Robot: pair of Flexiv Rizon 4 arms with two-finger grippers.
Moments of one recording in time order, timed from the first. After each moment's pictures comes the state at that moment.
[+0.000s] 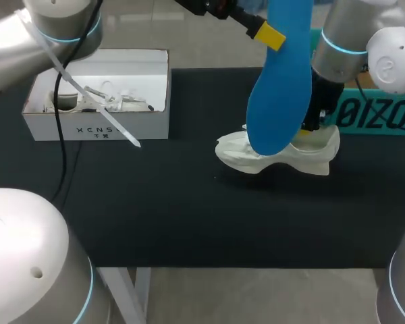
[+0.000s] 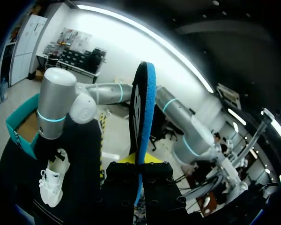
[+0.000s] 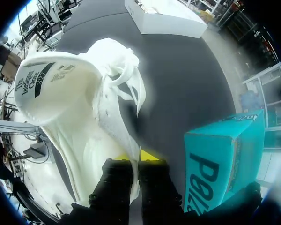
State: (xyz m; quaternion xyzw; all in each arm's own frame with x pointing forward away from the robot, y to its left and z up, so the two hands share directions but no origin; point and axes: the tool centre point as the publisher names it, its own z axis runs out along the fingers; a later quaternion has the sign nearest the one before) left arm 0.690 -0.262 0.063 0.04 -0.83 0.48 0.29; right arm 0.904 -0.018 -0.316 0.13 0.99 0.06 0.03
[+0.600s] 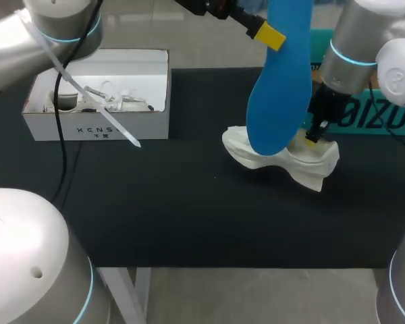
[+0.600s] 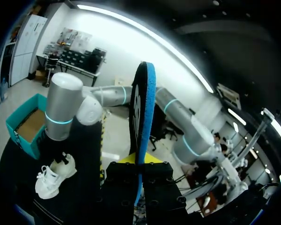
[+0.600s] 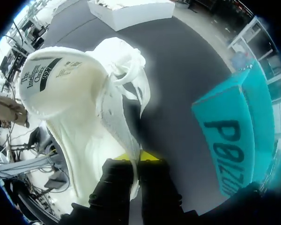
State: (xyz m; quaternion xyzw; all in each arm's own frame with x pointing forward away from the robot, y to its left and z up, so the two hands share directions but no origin) left arm 0.690 -0.262 0.063 0.04 -0.83 0.48 0.29; right arm 0.869 -0.033 -0.330 0.31 0.95 0.06 0.01
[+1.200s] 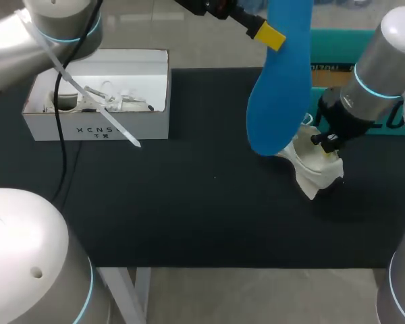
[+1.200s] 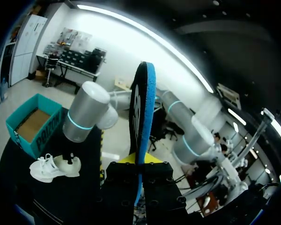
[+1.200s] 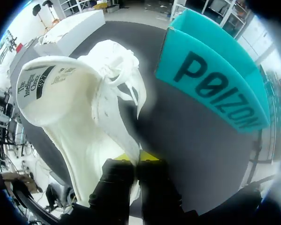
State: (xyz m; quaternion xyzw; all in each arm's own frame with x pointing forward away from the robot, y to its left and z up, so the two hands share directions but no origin) left arm 0.690 -0.262 0.063 0.04 -0.83 0.48 0.29; right arm 0.840 -0.058 -0.329 0.56 0.82 0.10 0.07
